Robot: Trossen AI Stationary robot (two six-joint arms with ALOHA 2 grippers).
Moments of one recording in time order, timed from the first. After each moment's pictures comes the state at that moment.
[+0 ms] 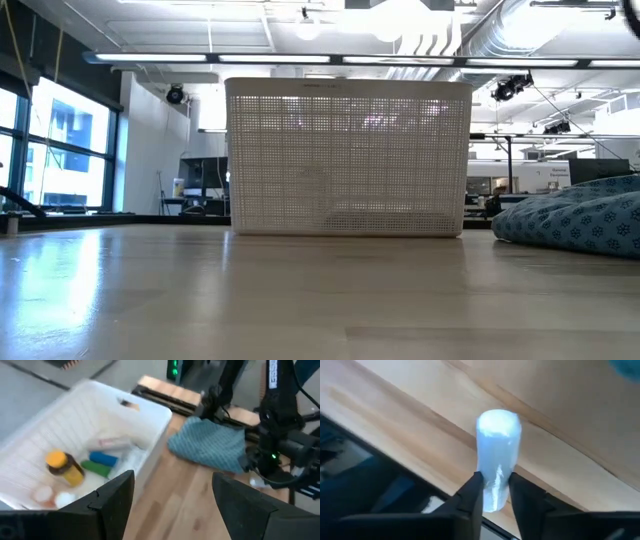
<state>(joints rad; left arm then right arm) -0.27 1.67 2.35 -1.39 -0.55 -0.52 0.81 1.55 0.72 -0.22 -0.18 1.95</state>
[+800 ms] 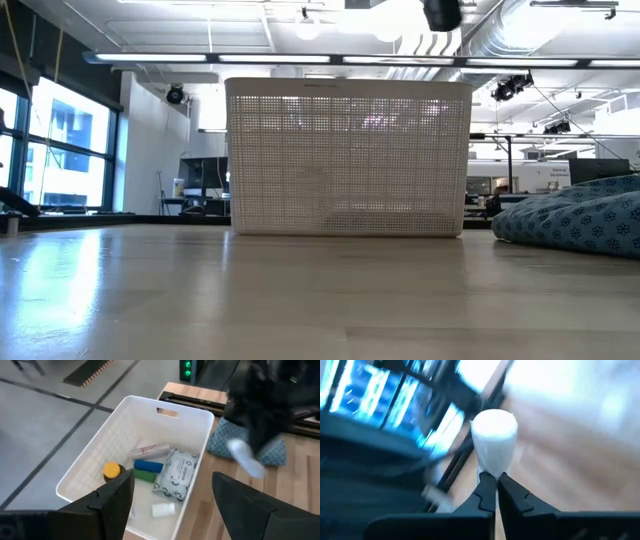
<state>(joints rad) 0.04 1.53 2.35 -1.44 -0.39 -0.16 0.09 1.30 1.21 -0.35 0.11 1.10</state>
